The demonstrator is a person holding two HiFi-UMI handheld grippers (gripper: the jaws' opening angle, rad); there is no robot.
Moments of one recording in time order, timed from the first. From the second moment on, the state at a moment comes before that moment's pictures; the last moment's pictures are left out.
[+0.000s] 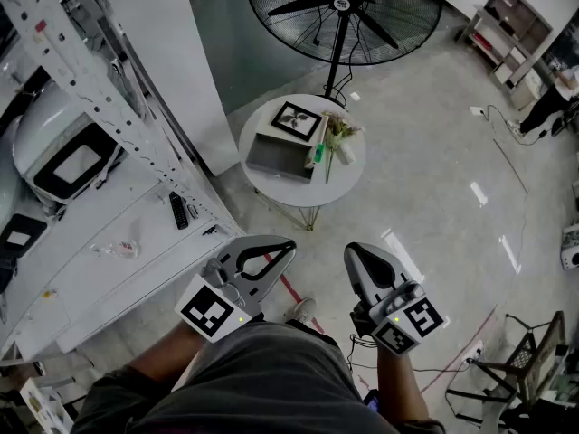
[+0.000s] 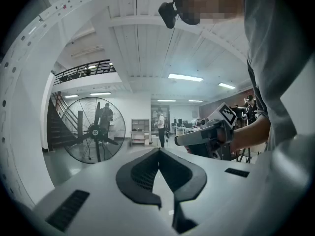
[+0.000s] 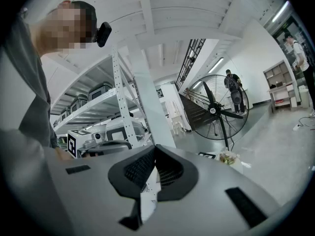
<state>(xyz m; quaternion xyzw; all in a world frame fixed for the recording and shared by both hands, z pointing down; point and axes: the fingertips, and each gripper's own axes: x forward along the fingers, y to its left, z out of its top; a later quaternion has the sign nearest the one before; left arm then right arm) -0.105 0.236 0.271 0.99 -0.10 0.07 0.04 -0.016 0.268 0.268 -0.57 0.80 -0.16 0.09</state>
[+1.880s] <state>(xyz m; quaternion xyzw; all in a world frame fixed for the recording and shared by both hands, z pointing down) -0.038 0.164 0.309 0.98 -0.14 0.09 0.06 0.075 0.206 0.327 -0.57 0.80 -0.20 0.05</state>
